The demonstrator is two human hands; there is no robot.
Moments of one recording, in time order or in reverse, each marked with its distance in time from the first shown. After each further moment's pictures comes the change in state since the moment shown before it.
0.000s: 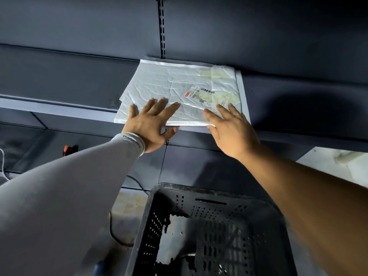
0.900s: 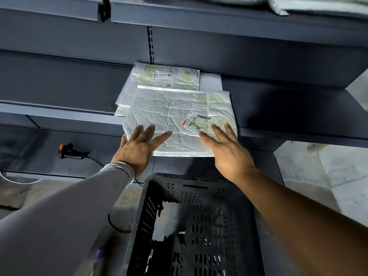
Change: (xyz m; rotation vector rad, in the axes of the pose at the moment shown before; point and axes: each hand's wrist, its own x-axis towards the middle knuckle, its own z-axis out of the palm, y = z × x) left_hand -0.089 0.036 -0.044 -0.149 -0.257 -0.067; right_hand -0.094 -0.011 -0.071 0.013 -0.282 0.076
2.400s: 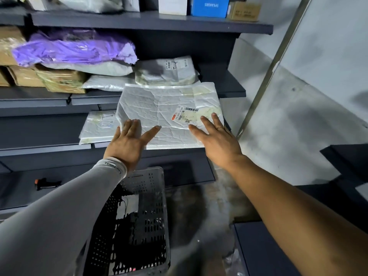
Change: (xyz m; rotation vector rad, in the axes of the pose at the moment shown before) left_hand -0.254 0.329 -0.223 0.212 0.287 0.259; right_hand -0.399 0.116 -0.299 -0.191 0.255 0.125
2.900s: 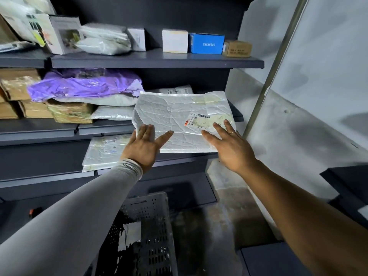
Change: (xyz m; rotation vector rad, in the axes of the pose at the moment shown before) left_hand 0.059 -0.012 -0.058 0.027 0.034 0.093; right_hand 0.034 0.016 -0.057 -0.082 0.072 0.063
